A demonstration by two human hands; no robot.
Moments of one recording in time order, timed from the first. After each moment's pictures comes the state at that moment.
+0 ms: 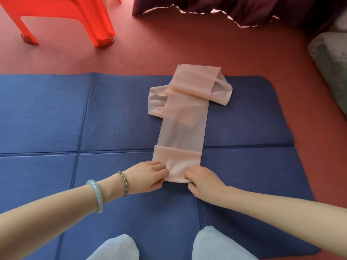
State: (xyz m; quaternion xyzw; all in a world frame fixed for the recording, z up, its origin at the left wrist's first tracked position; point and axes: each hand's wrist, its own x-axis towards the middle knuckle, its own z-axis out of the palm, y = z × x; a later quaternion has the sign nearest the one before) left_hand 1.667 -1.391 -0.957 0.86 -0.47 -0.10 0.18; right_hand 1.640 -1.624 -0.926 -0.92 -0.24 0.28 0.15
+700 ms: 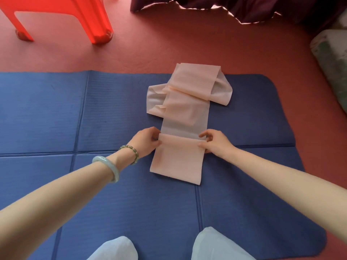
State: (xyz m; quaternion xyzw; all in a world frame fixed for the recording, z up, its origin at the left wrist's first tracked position) left_hand 1.744 -1.410 -0.951 0.91 -0.02 -0.25 0.34; right_hand 1.736 -1.659 -0.938 -0.86 0.13 0.27 0.40
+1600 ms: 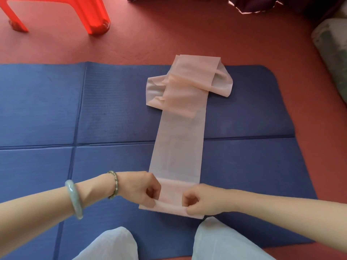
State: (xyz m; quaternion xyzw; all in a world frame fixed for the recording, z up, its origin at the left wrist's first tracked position) left_hand 1.650 -1.396 -0.911 0.77 -0.28 -0.53 0.21; right_hand 1.614 -1.621 -0.898 -0.77 -0.15 0.56 0.28
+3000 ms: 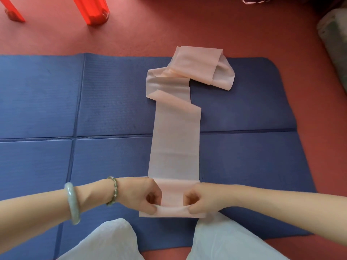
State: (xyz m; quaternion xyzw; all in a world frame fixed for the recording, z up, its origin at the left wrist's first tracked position) left_hand 1.622 -1.396 -0.913 0.74 -0.30 -0.55 0.24; right_hand 1.609 -1.621 -0.895 -0.73 -0.16 0.61 0.27
